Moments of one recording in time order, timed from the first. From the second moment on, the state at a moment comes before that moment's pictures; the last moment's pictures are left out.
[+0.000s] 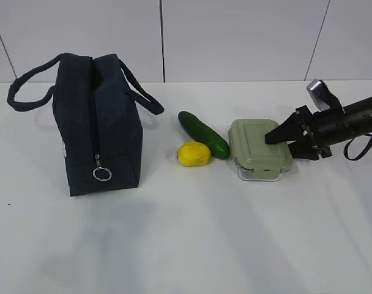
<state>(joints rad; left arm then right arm) 0.05 0.01 -0.52 -0.14 1.11 0.04 -0.19 2.35 -1.58 1.14 1.19 -0.91</state>
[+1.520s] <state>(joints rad) 0.05 0.01 -0.52 -0.14 1.11 0.03 -0.19 2.35 -1.58 1.16 1.19 -0.92</state>
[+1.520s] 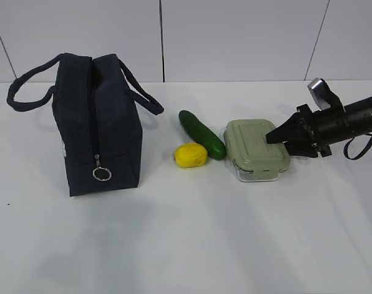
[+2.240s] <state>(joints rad) 0.05 0.01 -0.52 -0.14 1.11 0.03 -0.19 2.35 -1.58 1.15 1.19 -0.92</state>
